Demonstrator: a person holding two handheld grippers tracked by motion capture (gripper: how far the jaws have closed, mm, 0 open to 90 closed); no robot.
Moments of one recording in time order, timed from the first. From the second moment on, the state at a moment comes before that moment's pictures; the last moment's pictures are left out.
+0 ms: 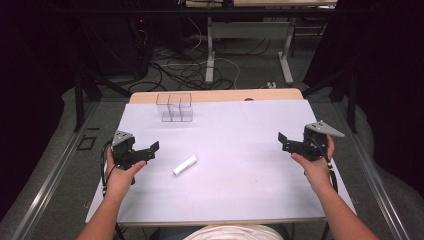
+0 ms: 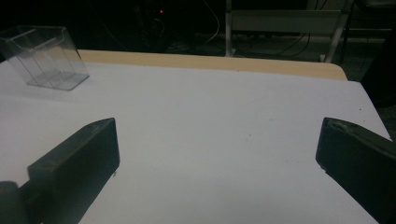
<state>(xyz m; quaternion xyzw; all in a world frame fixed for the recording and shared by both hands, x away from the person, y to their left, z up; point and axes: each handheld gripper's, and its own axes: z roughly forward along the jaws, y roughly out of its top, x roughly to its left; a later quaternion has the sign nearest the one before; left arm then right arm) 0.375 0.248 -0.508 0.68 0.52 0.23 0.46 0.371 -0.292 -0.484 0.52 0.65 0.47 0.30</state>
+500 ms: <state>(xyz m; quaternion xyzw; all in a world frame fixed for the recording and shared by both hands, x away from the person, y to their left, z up) 0.386 0.242 -0.503 0.67 0.53 0.23 0.46 0.378 -0.294 -0.500 0.54 0.65 0.45 0.28</state>
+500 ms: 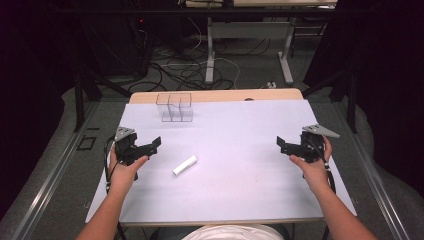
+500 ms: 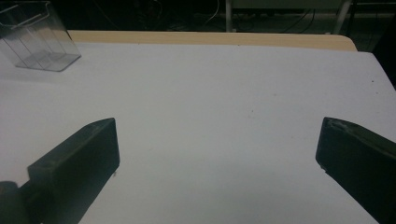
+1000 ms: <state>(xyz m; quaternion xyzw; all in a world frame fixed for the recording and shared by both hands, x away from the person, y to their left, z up) 0.424 0.228 -0.446 0.64 0.54 0.26 0.48 0.379 -0.289 -0.501 0.54 0.65 0.46 0.27</state>
